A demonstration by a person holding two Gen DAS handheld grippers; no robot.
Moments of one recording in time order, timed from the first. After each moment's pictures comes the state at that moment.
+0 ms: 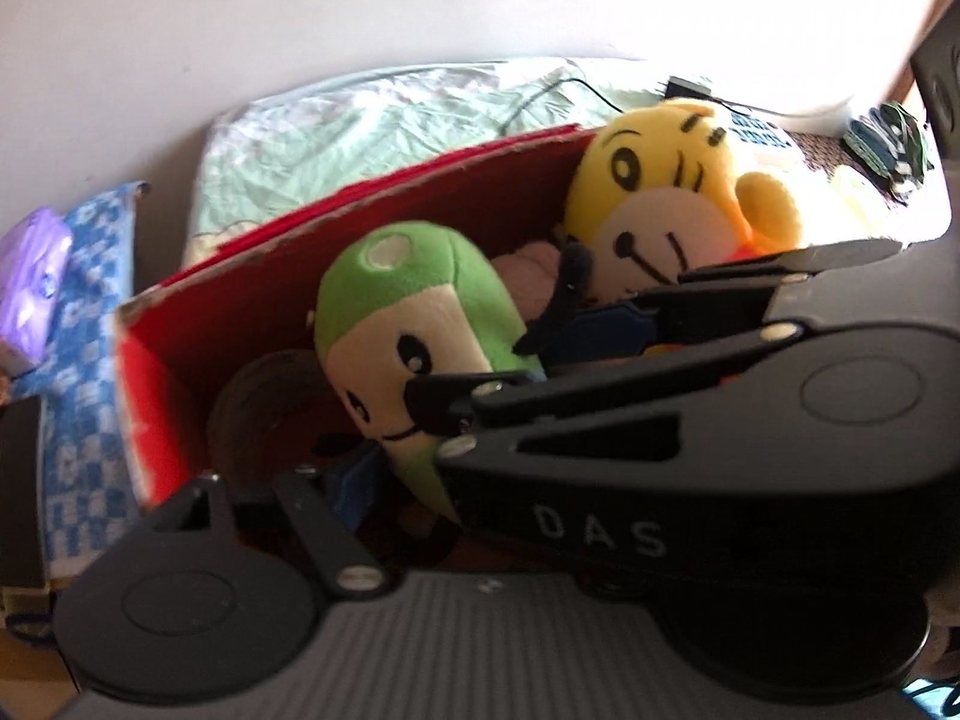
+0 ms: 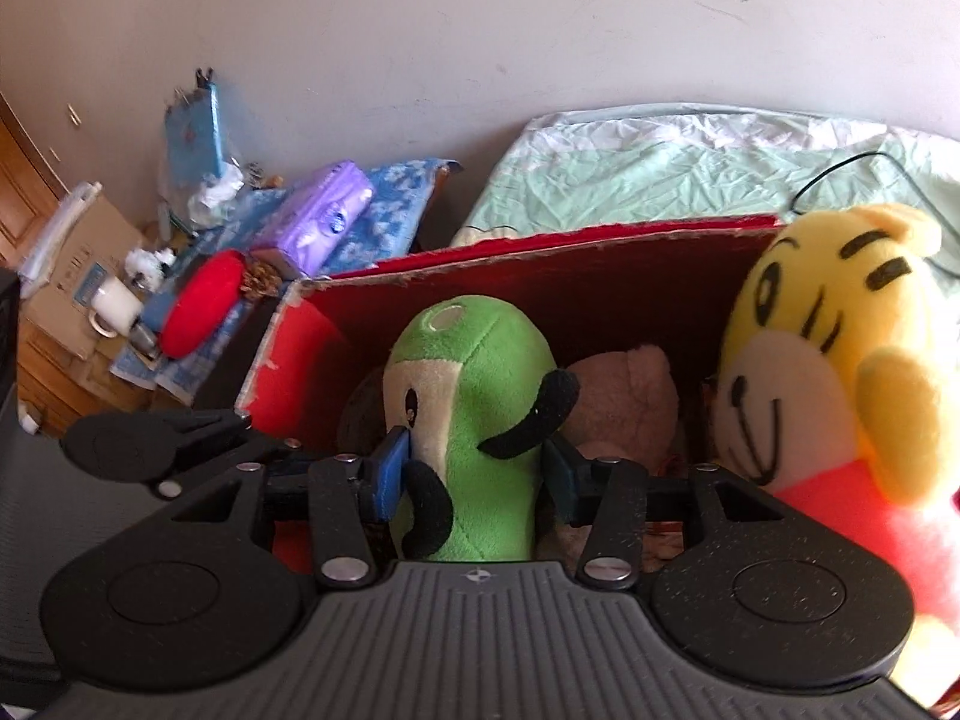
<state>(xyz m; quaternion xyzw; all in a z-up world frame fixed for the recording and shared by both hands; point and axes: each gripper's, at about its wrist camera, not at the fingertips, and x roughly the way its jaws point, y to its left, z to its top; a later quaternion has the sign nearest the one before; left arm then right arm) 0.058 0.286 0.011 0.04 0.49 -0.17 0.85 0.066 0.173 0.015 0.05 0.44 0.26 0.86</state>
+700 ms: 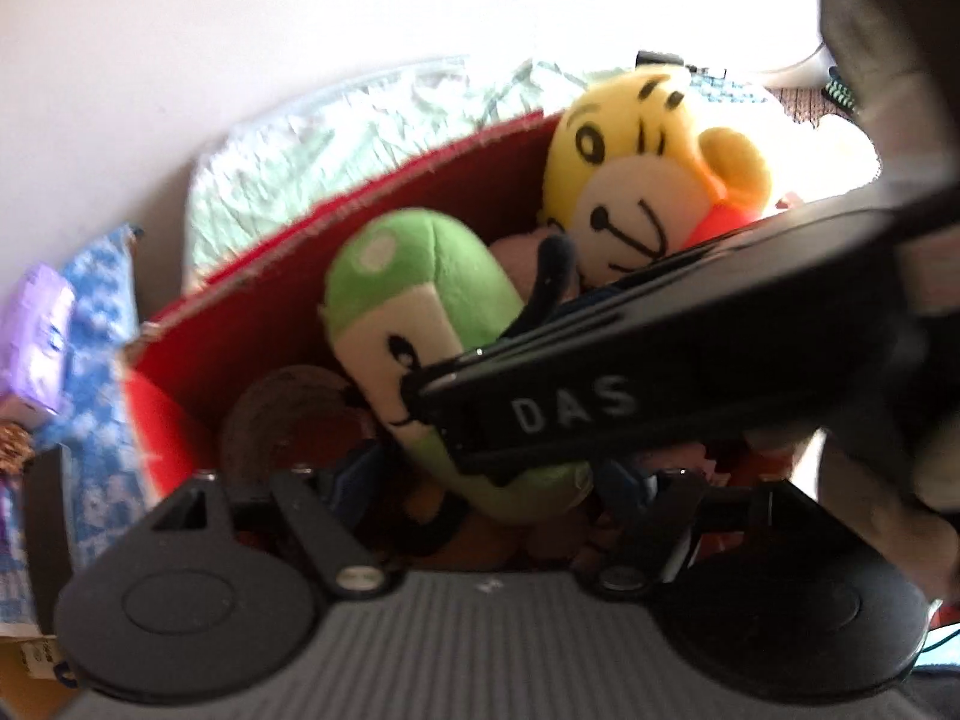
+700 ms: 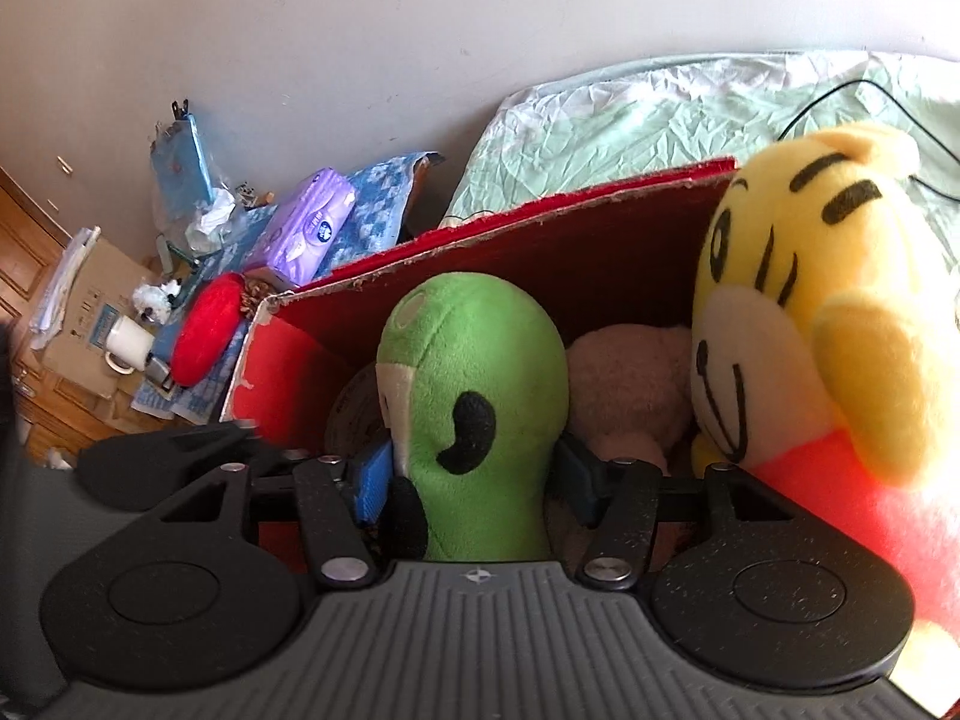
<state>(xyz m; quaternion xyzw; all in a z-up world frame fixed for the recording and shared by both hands) 0.043 0.281 0.021 0.10 0.47 -0.18 0.86 0.084 0.156 0.000 0.11 0.47 0.26 0.84</state>
